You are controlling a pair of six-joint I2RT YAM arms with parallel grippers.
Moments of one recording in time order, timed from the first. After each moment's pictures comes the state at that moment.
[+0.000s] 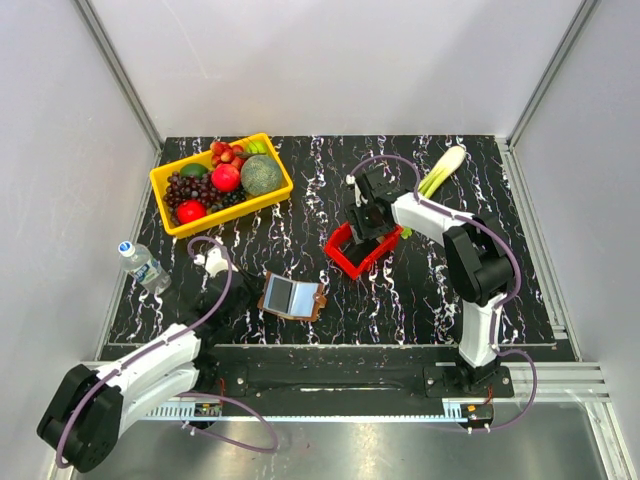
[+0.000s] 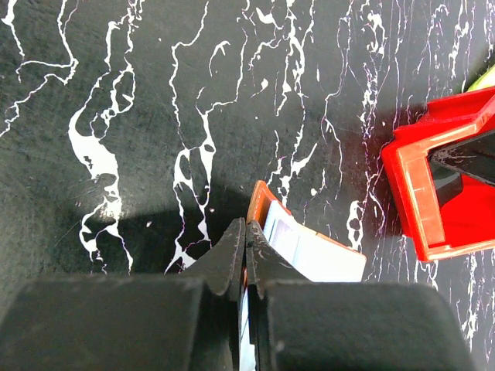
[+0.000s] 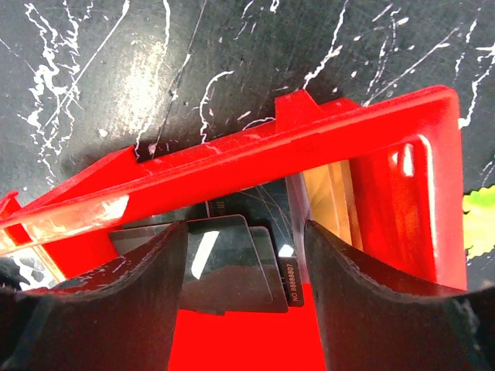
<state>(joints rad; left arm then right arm) -0.55 0.82 0.16 0.12 -0.29 -0.95 0.51 1.96 1.39 -0.51 -0.01 0.11</state>
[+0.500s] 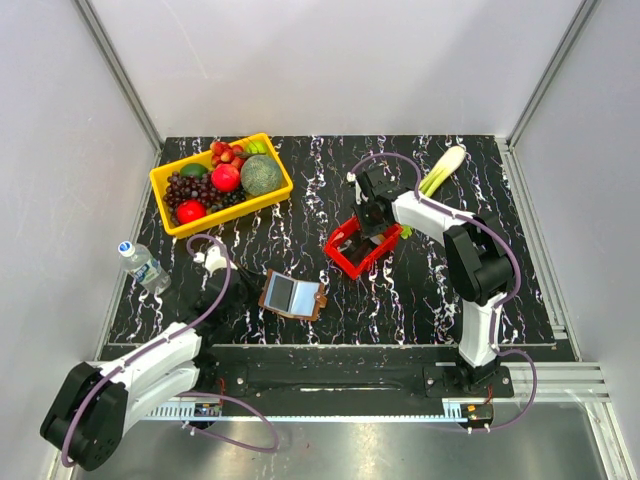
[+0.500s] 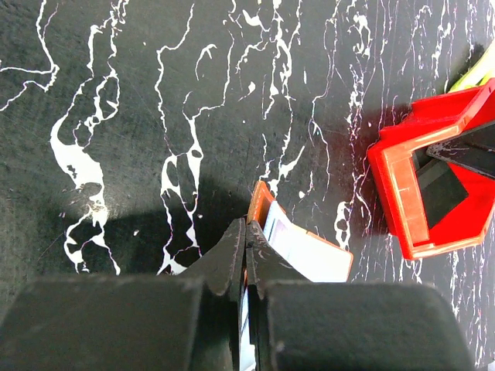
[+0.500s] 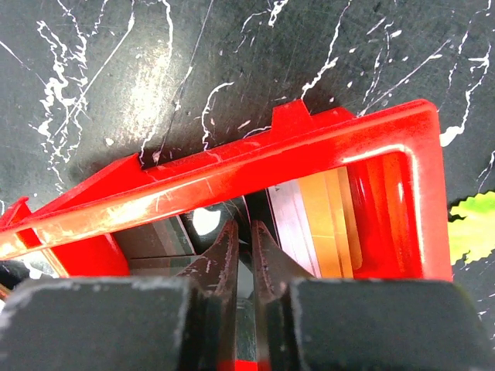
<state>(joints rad) -0.50 0.85 0.16 0.18 -0.22 -0.94 0.51 1.97 1.41 -0.51 -0.02 0.12</state>
